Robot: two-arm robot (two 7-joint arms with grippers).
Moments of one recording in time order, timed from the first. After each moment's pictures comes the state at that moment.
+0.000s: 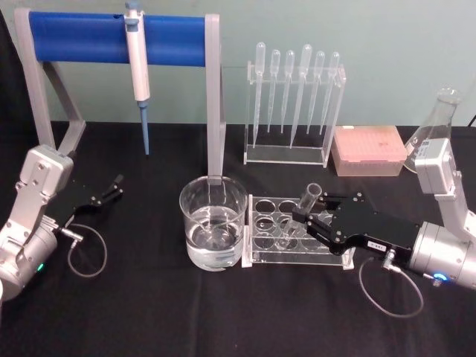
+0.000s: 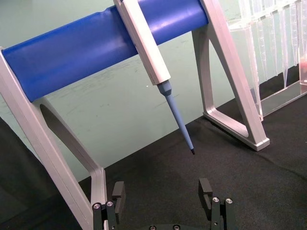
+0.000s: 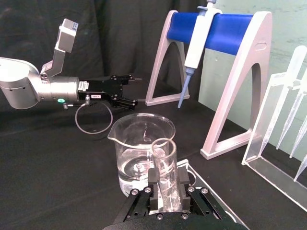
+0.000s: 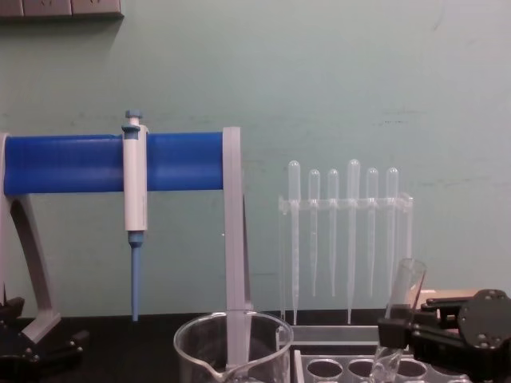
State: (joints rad) left arm -0.20 0.60 0.45 -1.41 -0.25 -0.12 0.03; right arm 0.26 0.65 -0.47 -1.52 0.53 -0.06 0.70
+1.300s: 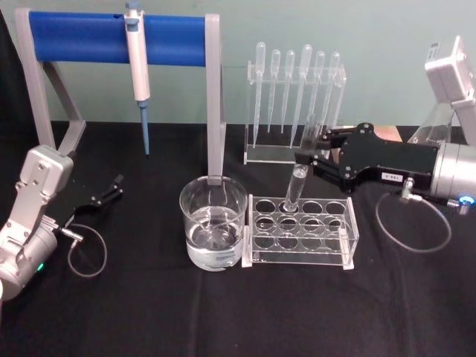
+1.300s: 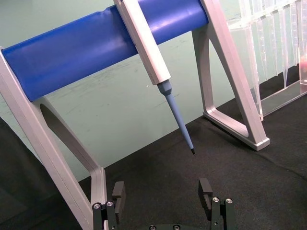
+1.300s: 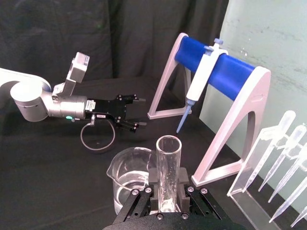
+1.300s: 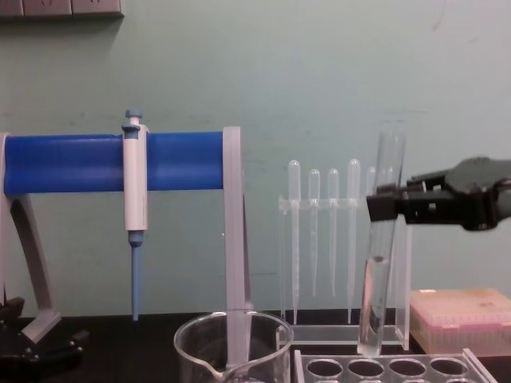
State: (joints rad) left arm -0.20 0.60 0.45 -1.41 -0.25 -0.12 0.03; right arm 0.47 0.74 -0.49 -1.66 0.58 0.19 0.74
